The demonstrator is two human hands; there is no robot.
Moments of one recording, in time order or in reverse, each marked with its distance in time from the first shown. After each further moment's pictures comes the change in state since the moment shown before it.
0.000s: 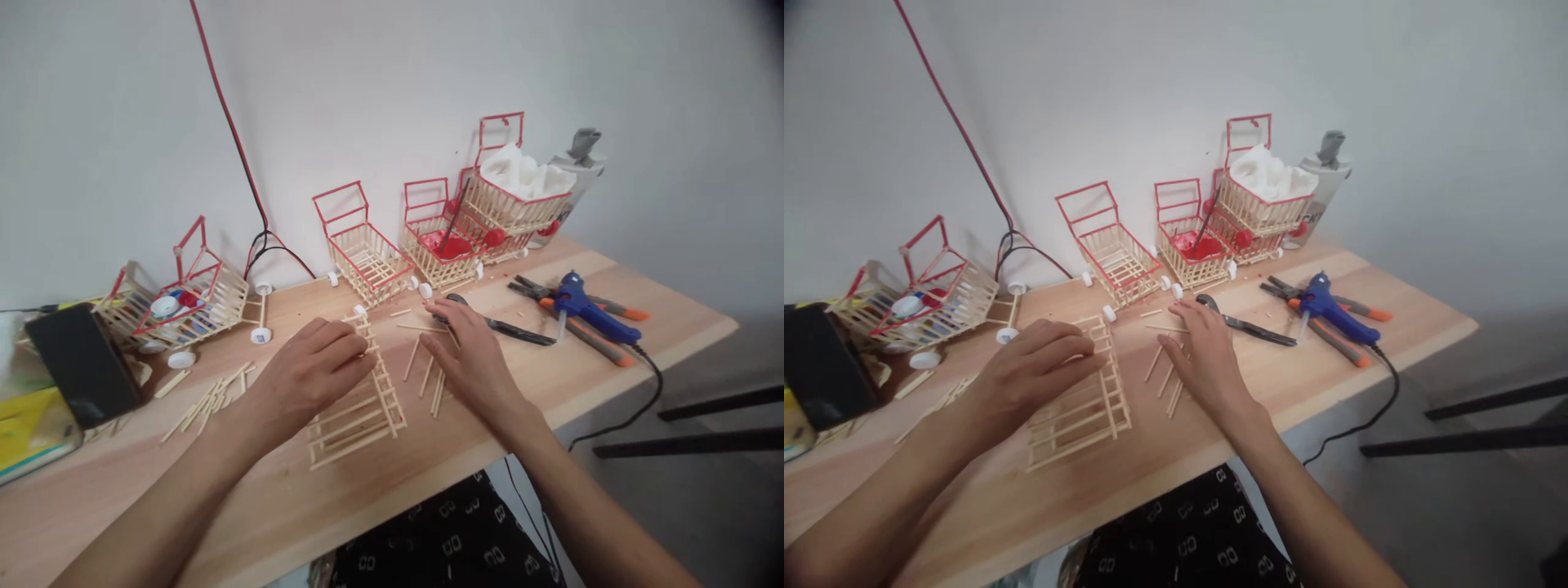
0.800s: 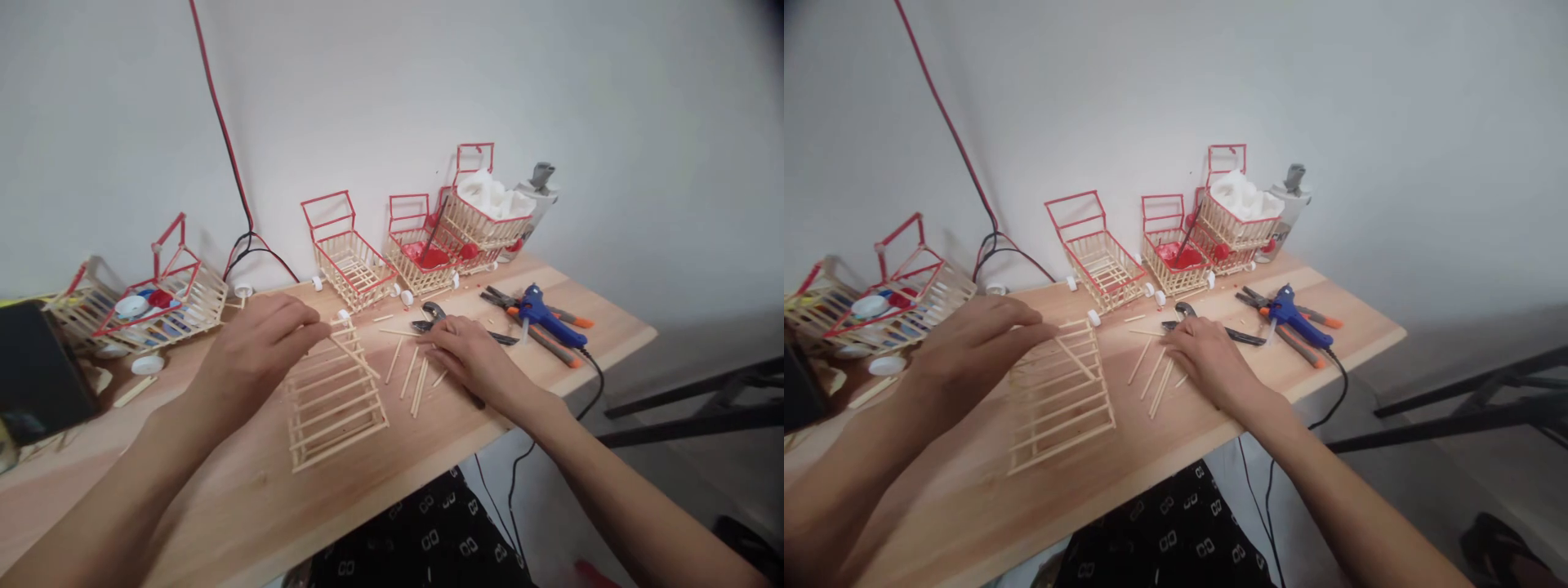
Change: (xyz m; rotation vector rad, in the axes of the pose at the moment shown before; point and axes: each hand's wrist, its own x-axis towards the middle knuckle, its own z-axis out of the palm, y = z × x) left_hand -0.008 -0.016 -0.020 0.120 0.131 -0.155; right_hand 0.006 0.005 -0.048 -0.180 -0.360 -0.175
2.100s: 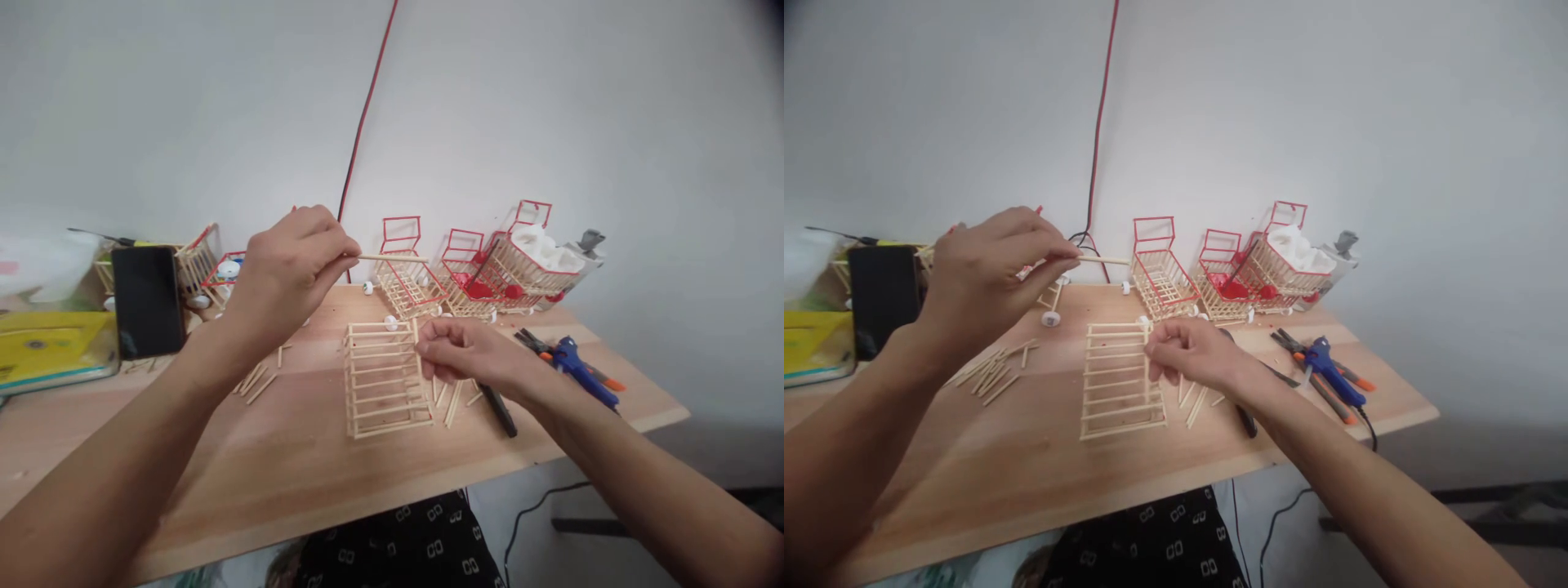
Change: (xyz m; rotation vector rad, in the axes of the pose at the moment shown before) left_hand -0.005 -0.020 -0.058 0.133 0.249 -0.385; right_hand 0.074 -0.096 -0.035 0.808 -0.452 0.290
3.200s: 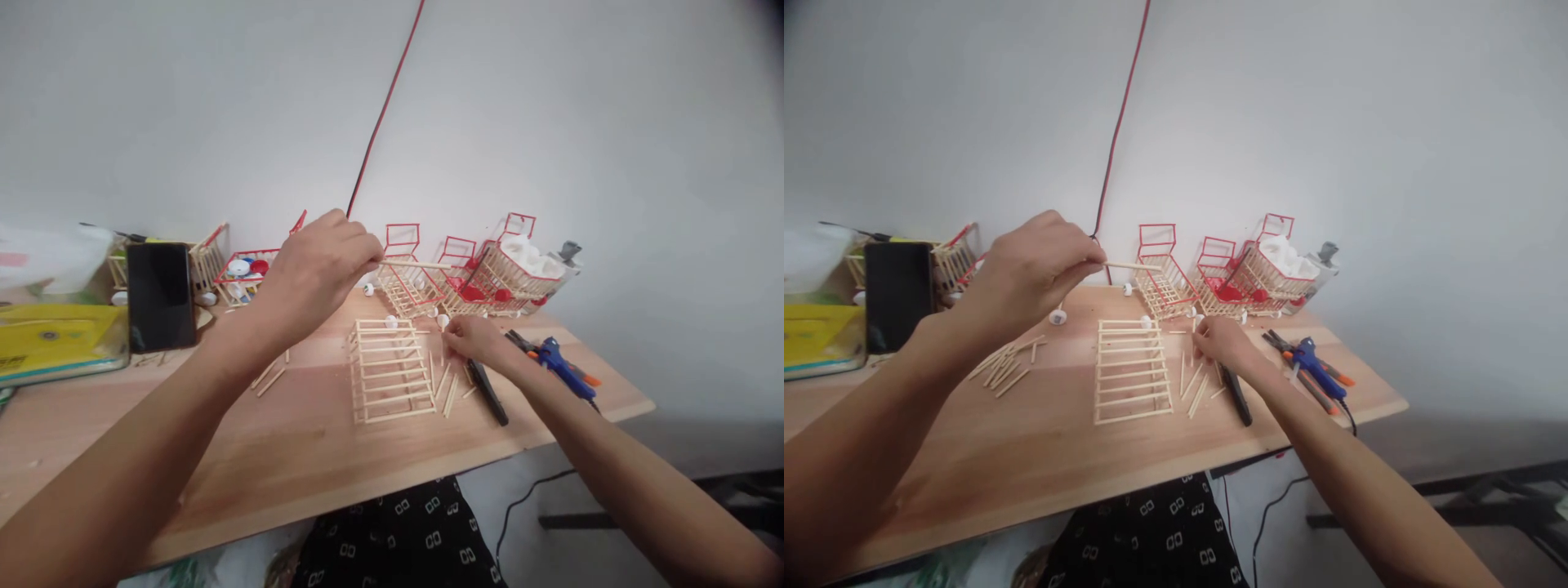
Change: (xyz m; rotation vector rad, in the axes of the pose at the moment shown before) left_hand 0.004 -0.002 -0.004 0.002 -0.084 0.118; right_hand 0.021 0.045 -0.030 -0.728 0.319 0.231
